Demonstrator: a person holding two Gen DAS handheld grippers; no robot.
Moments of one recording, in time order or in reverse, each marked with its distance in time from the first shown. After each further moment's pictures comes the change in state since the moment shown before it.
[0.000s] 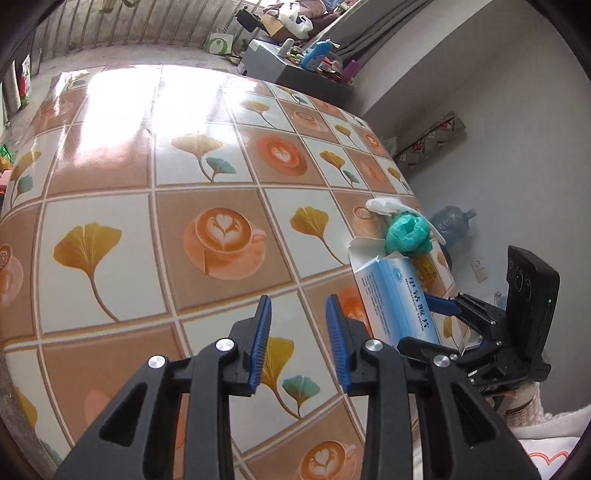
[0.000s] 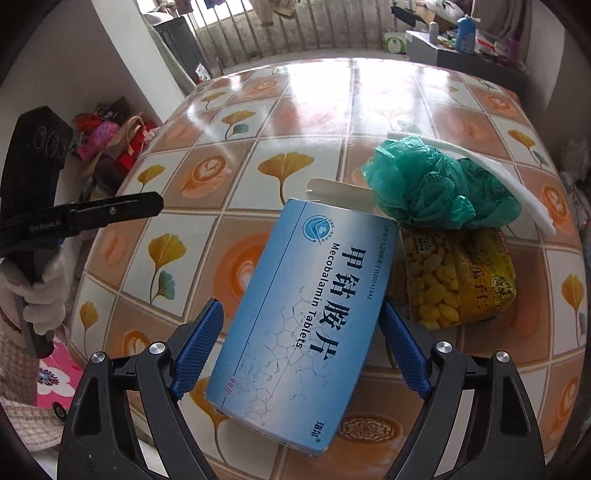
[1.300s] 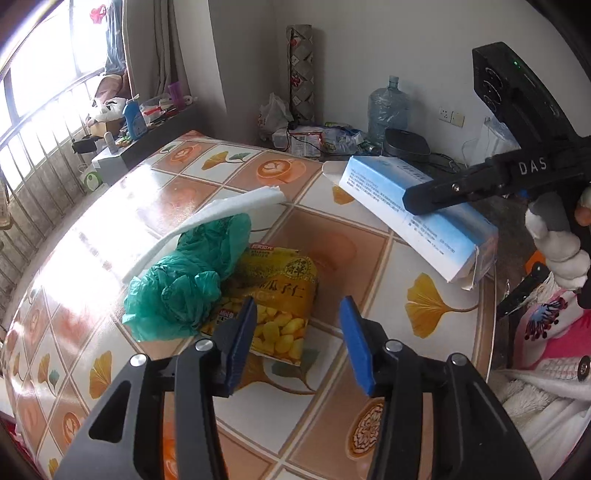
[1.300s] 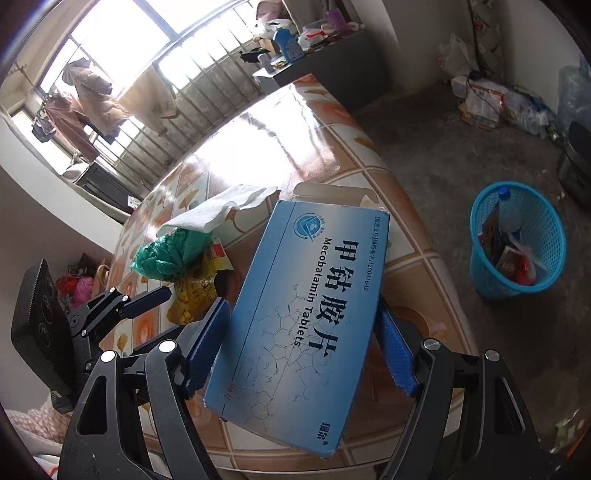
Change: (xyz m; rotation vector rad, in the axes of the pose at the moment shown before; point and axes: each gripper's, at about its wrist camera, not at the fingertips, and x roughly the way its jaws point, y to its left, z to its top) left arm 0.137 -0.231 -0.040 0.864 0.016 0.130; right arm -0.097 -0.204 -0.087 0.583 -0.235 0.029
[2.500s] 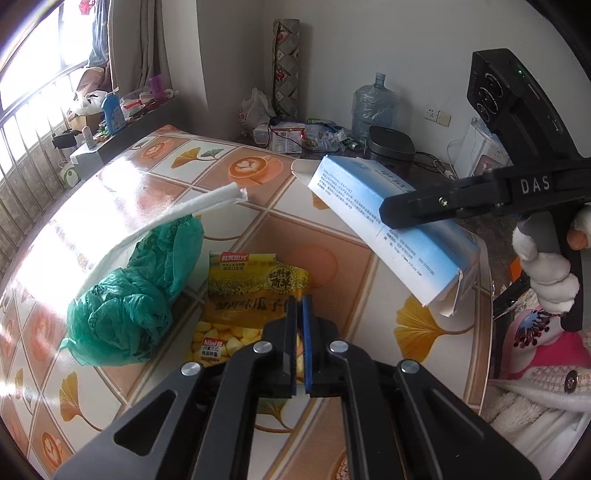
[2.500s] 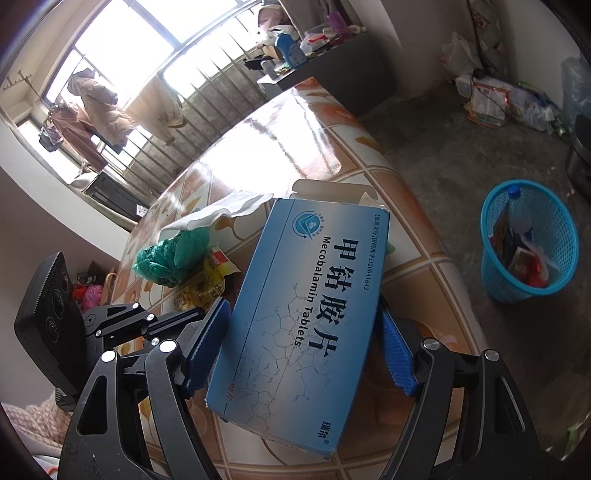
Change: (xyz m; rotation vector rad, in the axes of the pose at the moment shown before) left arm 0.023 -0.001 0.013 -0.030 0.007 -0.123; right arm -0.012 -0.021 0.002 0.006 -0.027 0.052
